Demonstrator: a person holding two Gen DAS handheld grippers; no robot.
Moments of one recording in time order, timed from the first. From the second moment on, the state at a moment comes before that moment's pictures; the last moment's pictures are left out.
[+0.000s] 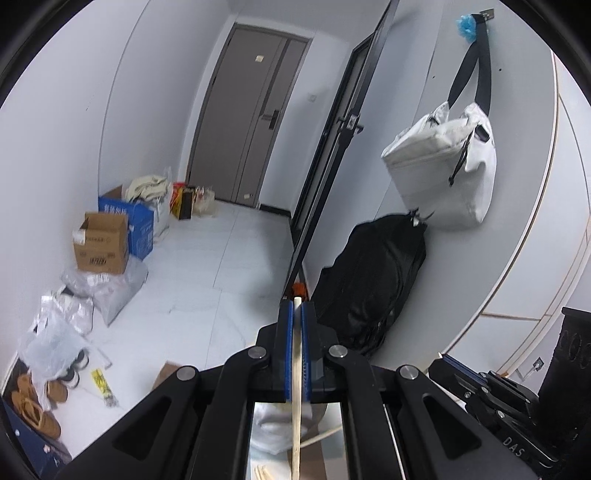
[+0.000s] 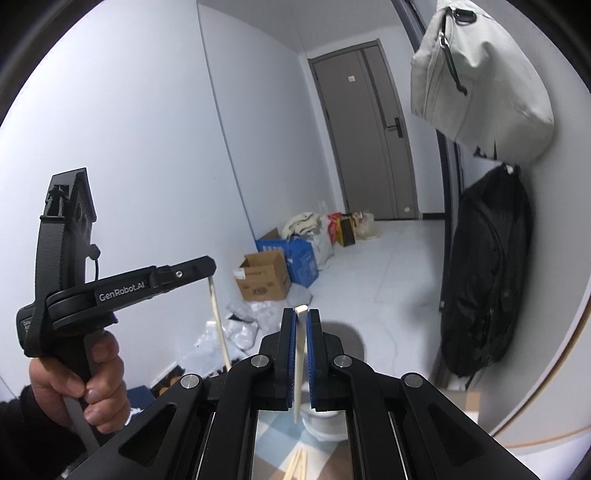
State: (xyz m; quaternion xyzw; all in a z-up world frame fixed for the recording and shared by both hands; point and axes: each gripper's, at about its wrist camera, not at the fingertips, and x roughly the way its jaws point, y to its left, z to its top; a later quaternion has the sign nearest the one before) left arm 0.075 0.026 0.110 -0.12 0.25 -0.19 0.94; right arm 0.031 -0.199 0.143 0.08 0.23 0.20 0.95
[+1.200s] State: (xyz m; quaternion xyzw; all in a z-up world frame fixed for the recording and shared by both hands) left arm 0.180 0.010 0.066 -0.14 0.22 -0.19 0.95; right arm 0.139 -0.181 0.149 0.00 0.24 0.19 0.95
